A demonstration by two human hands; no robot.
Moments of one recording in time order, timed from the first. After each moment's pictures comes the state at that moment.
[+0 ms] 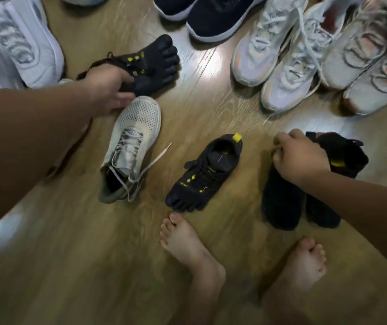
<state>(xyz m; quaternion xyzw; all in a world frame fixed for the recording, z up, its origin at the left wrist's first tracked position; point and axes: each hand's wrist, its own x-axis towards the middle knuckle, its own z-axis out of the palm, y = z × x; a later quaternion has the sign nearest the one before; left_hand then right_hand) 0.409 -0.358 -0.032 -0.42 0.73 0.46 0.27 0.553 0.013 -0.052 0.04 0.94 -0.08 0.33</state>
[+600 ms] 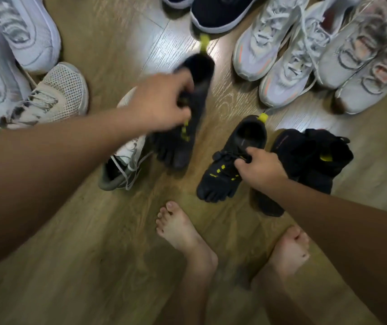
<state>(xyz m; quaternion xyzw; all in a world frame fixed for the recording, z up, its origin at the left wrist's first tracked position) 0.462 -0.293 0.002 0.13 0.94 0.22 0.21 0.582 -0.048 -0.040 0.18 0.87 -0.20 0.42</state>
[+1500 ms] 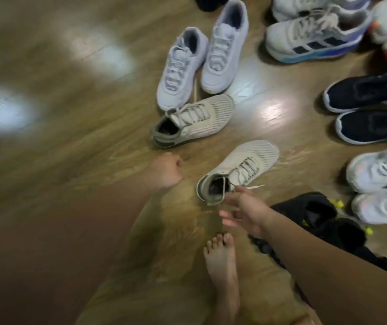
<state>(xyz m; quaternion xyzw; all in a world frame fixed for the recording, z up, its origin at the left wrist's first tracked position) 0.620 -0.534 0.026 -0.31 0.83 0.26 0.38 0.563 -0.310 0.038 0.33 0.57 -0.43 0.62</state>
